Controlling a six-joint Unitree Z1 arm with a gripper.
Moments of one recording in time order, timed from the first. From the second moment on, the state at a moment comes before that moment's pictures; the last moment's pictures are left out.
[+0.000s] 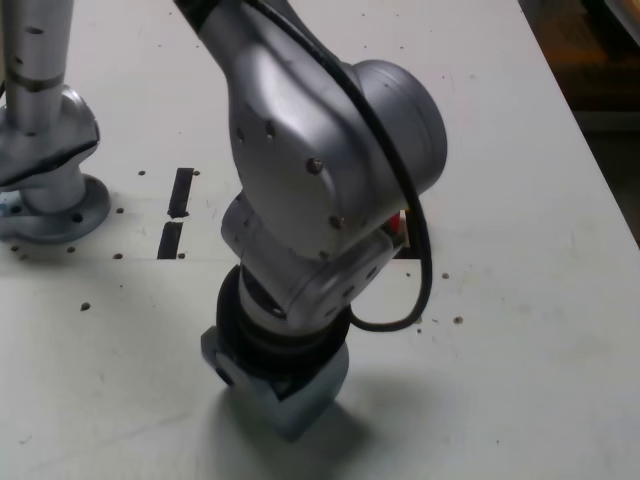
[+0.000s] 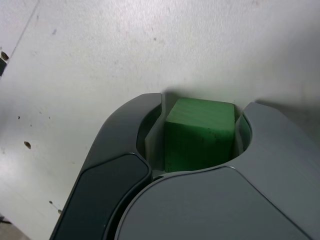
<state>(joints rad) -0.81 2.19 -1.60 1.30 0.10 -0.09</state>
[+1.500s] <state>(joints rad) -0.17 2.09 -1.89 1.63 0.05 -0.14</state>
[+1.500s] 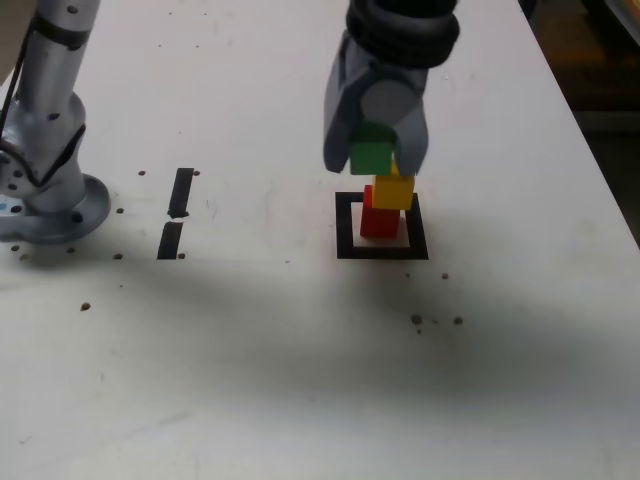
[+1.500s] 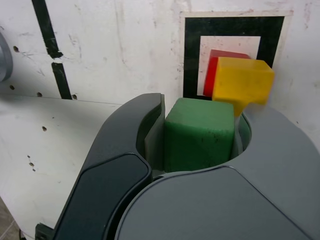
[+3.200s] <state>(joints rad) -0.14 2.15 -1.93 1.62 0.09 -0.13</state>
